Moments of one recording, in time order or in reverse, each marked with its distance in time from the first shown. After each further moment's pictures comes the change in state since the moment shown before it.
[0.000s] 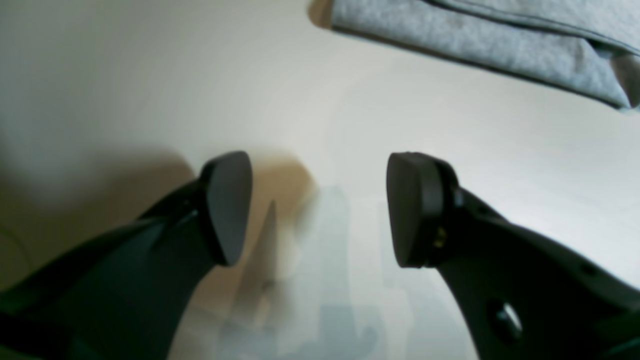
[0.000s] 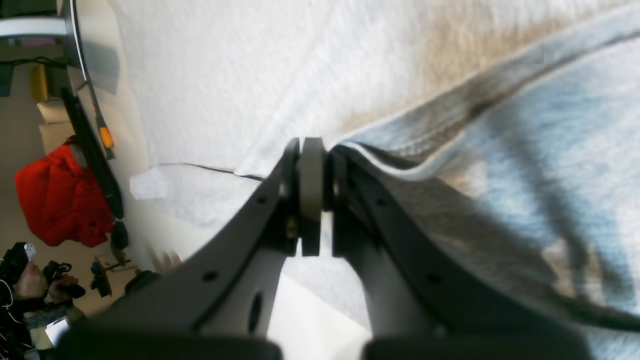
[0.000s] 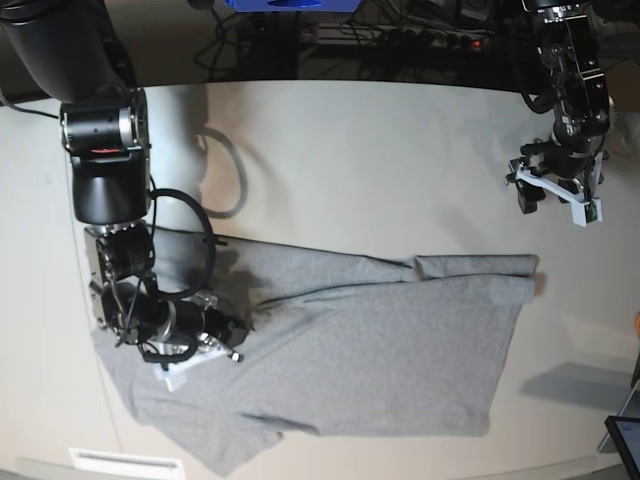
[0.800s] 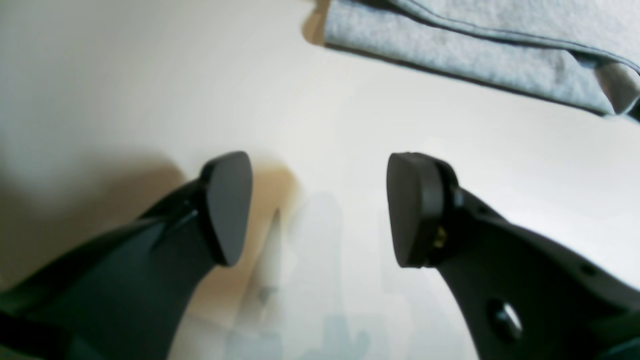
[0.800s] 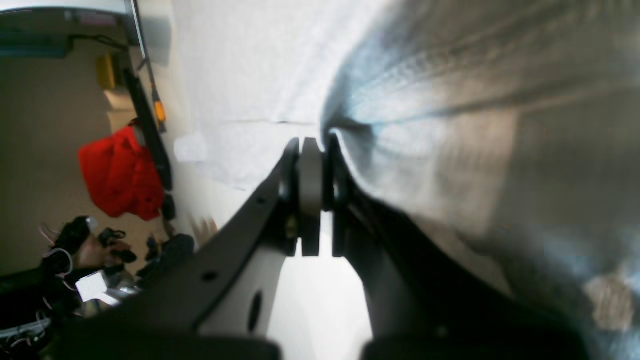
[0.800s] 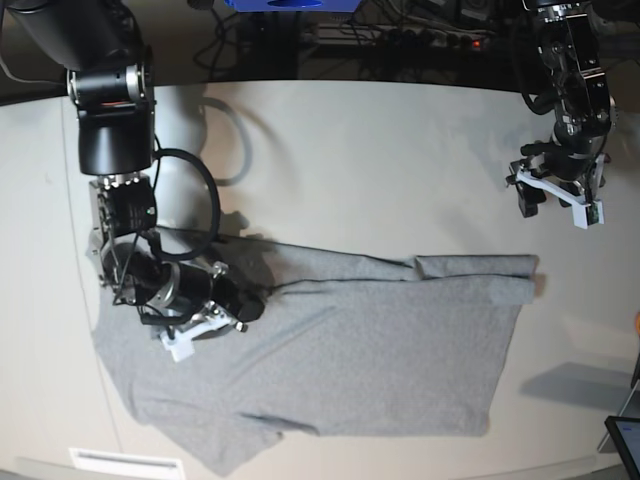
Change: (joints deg) left arm 0.2 0.0 0.0 1.7 0.0 0.0 0.0; right arm -10.0 -0.1 0.0 11.7 8.4 -0.3 -1.0
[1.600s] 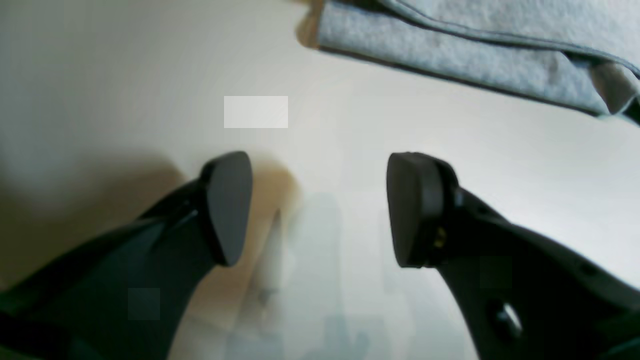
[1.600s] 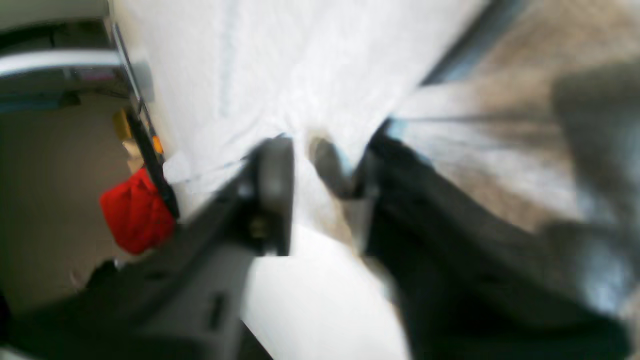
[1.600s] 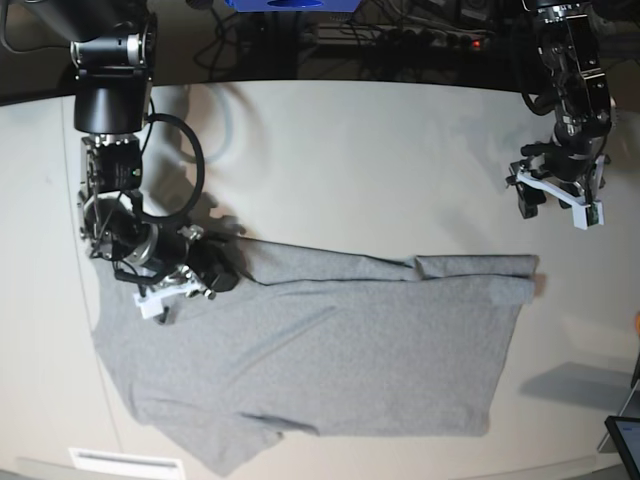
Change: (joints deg) left arm -0.1 0.0 0.0 0.0 0.0 0.0 0.0; right arm -9.0 0.0 8.4 4.6 0.0 0.0 0.2
